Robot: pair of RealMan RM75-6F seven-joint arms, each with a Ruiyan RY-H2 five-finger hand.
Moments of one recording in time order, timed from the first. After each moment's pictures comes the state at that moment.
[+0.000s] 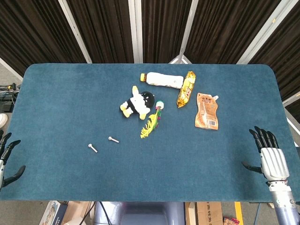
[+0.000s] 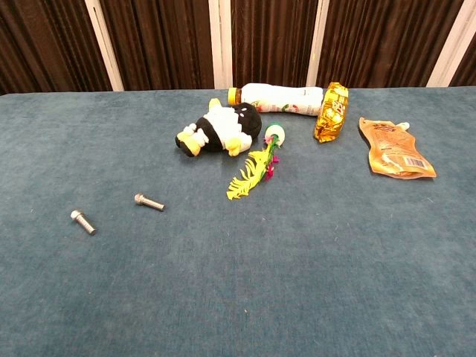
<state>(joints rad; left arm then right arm) -0.01 -1.09 0.02 -1.68 1.57 1.67 0.08 0.14 -1.21 0.09 -1.52 -1.47 1.43 0.09</state>
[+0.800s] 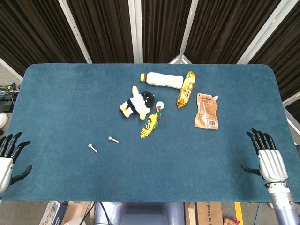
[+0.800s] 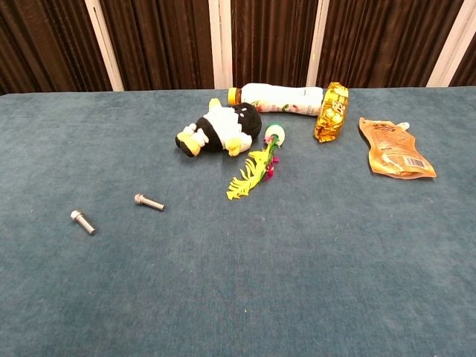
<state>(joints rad) -0.04 -1.13 0.01 -1.63 1.60 1.61 0.10 0.14 -1.18 0.07 -1.56 -1.48 1.40 0.09</state>
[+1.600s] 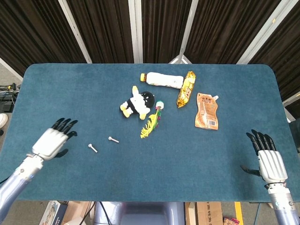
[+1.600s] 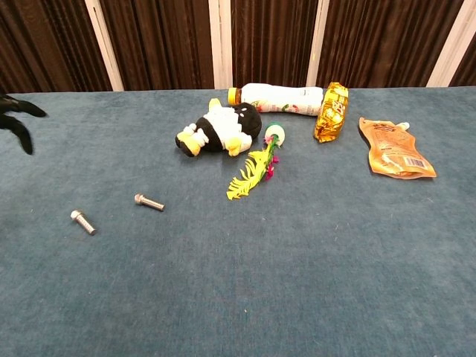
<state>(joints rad) -0.47 -1.10 -0.09 -1.67 1.51 0.95 0.28 0.14 -1.18 0.07 -1.57 -1.47 1.40 0.05</state>
